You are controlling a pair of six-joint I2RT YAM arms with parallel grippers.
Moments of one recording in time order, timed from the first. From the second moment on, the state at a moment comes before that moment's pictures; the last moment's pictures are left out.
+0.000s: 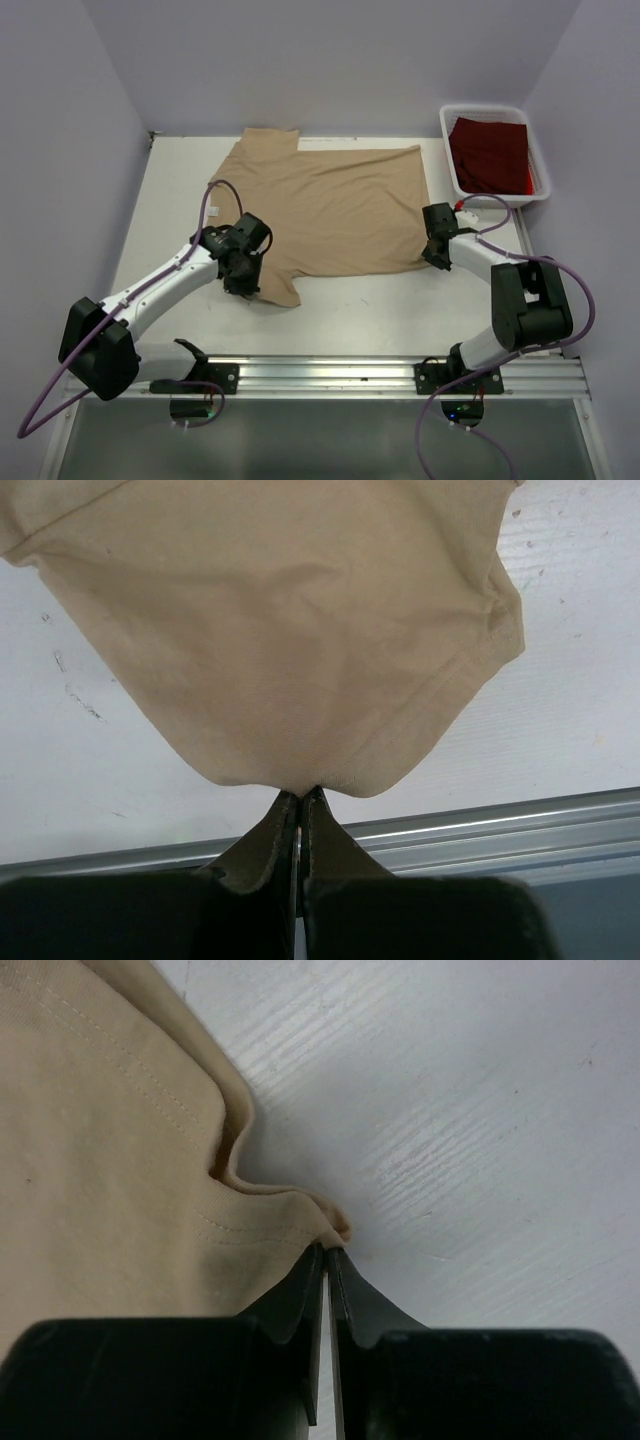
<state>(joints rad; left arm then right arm) -0.58 1.28 0.93 -1.00 -0.07 -0.49 0.18 1.54 0.77 -0.38 0.43 0.74</state>
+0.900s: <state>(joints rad) -0.58 1.06 1.06 -1.01 -0.31 -0.58 0.18 0.98 0.76 -0.62 0.38 0.62</state>
